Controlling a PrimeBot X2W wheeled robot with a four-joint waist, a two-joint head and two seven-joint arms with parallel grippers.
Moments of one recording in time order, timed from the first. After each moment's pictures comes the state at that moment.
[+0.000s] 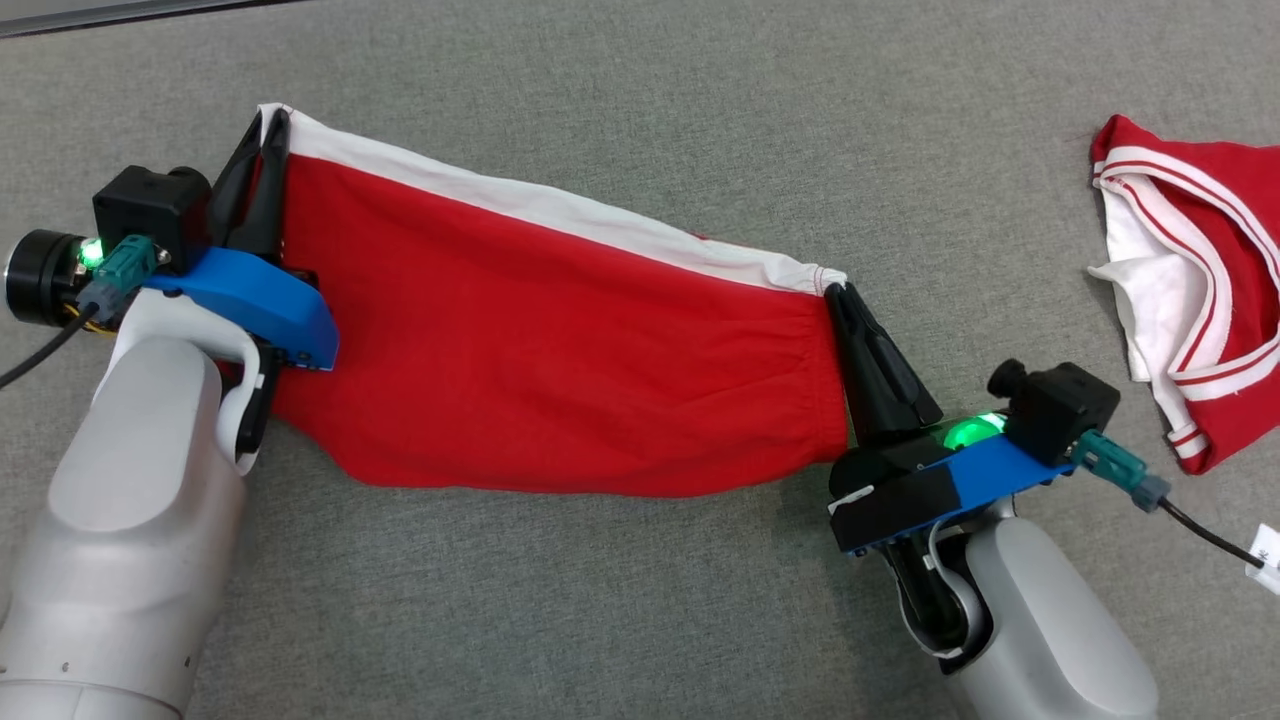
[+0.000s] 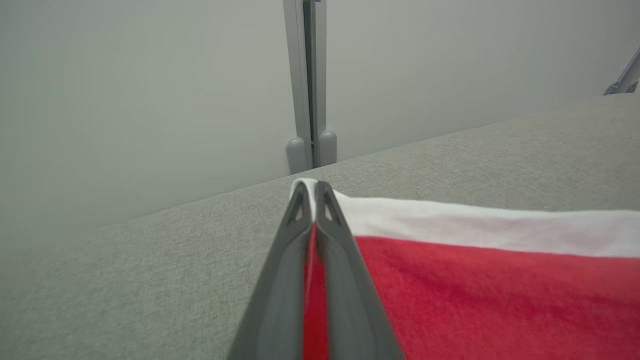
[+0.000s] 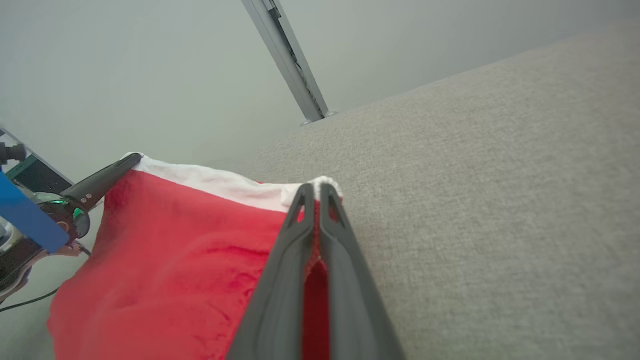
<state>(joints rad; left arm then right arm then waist) -0.80 0.30 -0.33 0.76 -0.29 -0.13 -0.26 -0.42 -0.05 0.30 0.32 0.54 0.13 -0.26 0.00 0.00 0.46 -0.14</state>
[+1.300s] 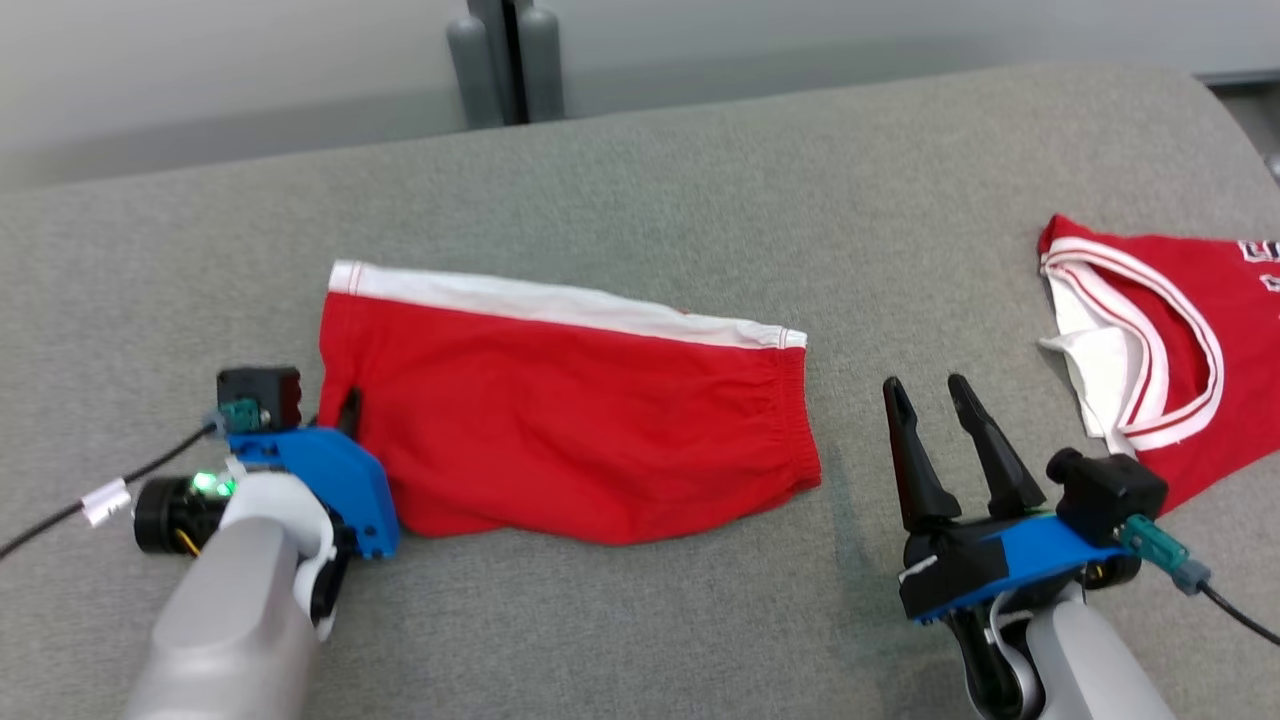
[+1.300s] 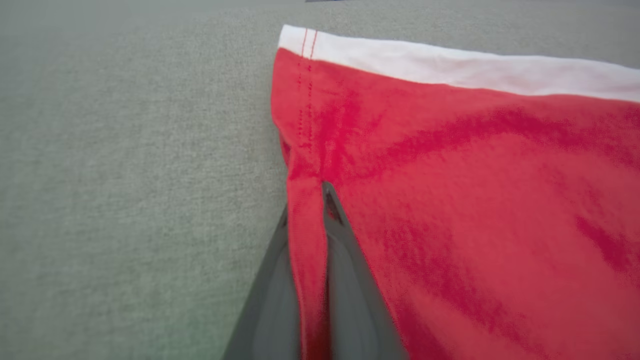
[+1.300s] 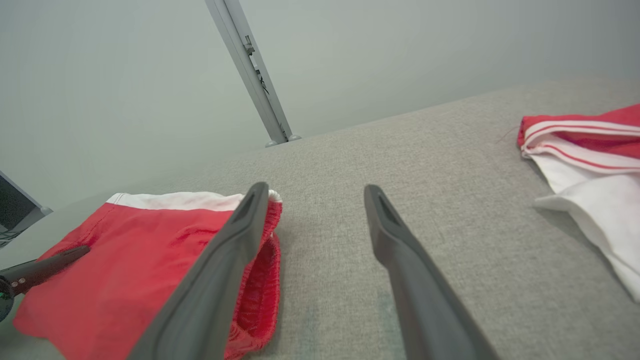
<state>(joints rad) -0.68 0.20 -0.33 1.06 -0.40 -0.12 -0.07 -0.29 -0.05 0.15 0.35 0.38 0.13 -0.26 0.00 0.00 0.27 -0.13</state>
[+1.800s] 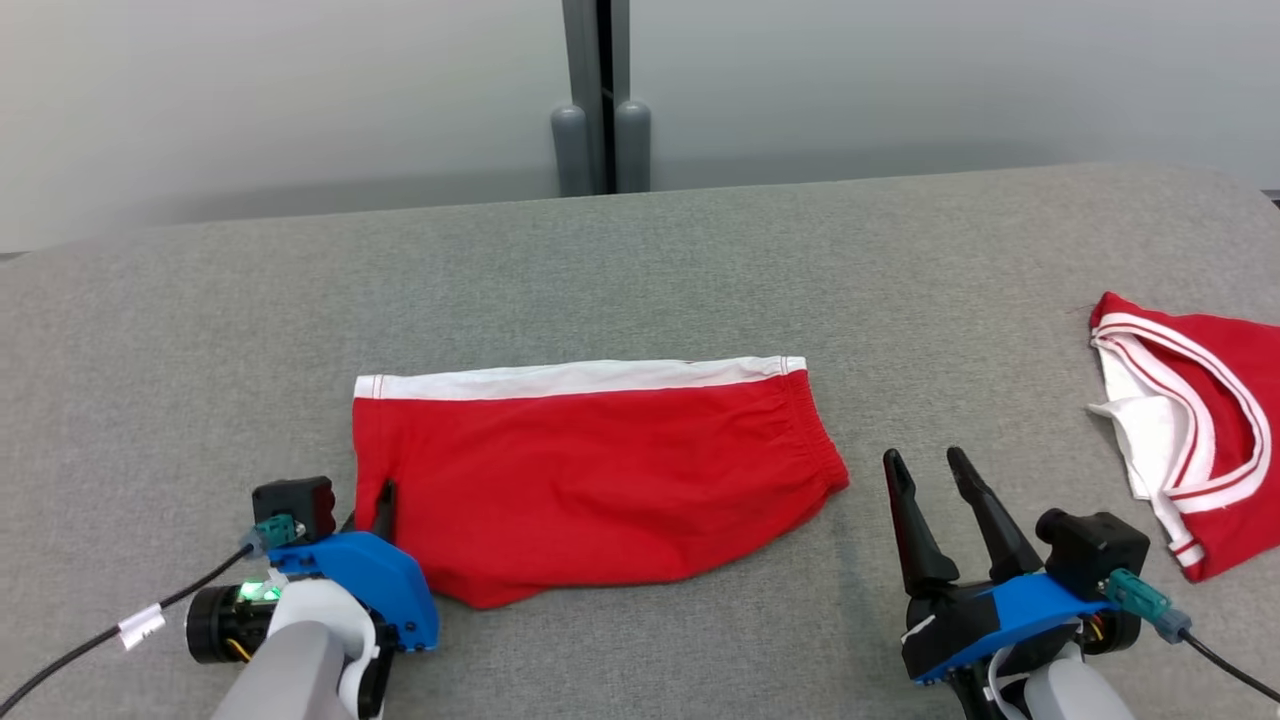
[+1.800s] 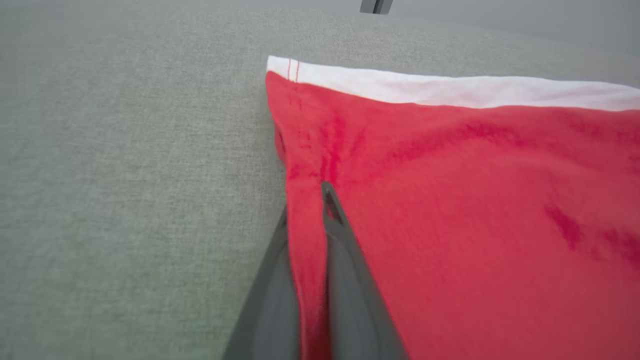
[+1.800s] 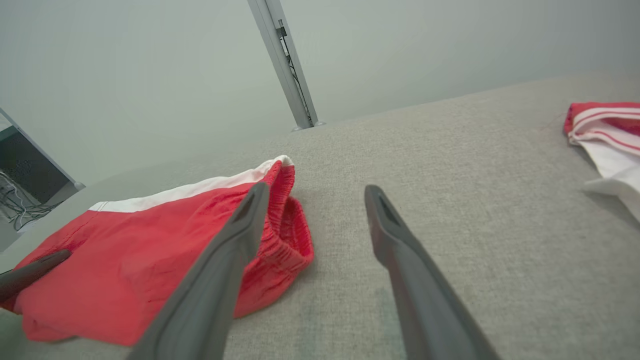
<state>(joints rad) -0.49 0.14 -0.31 1.02 -0.45 -0.09 -0.16 -0.20 -0.05 0.13 0.41 0.35 0.13 -0.26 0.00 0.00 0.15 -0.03</state>
